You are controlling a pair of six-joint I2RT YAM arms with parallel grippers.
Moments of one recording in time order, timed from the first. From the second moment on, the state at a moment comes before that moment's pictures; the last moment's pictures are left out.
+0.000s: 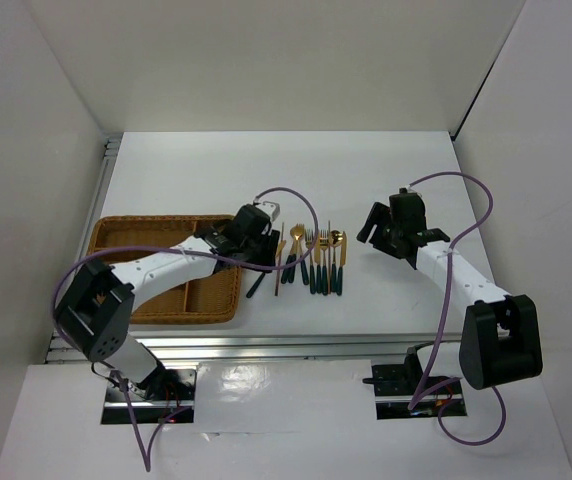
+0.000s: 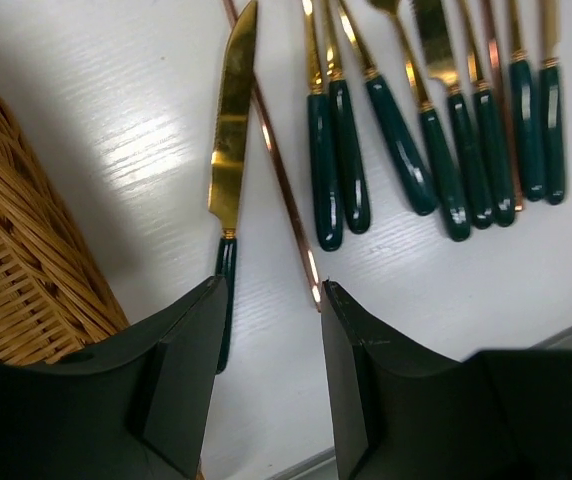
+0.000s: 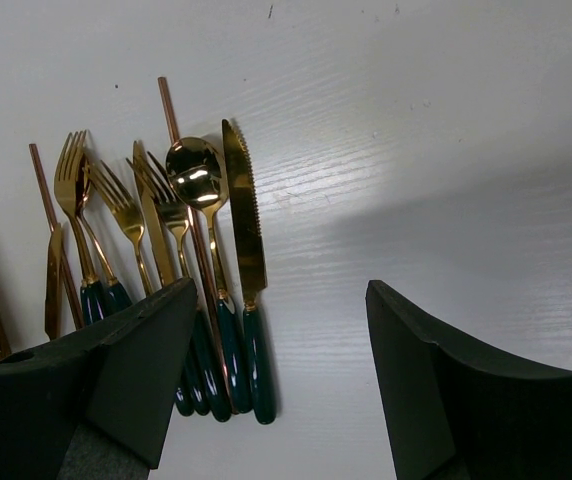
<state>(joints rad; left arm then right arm) -0.69 1.53 1.03 -0.37 -0.04 -0.41 0.17 1.30 0.79 -0.30 0.02 0.59</state>
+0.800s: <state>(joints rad) -0.70 1.75 1.03 -0.37 -0.12 -0.40 0.17 1.32 0.79 -0.30 0.01 0.59</state>
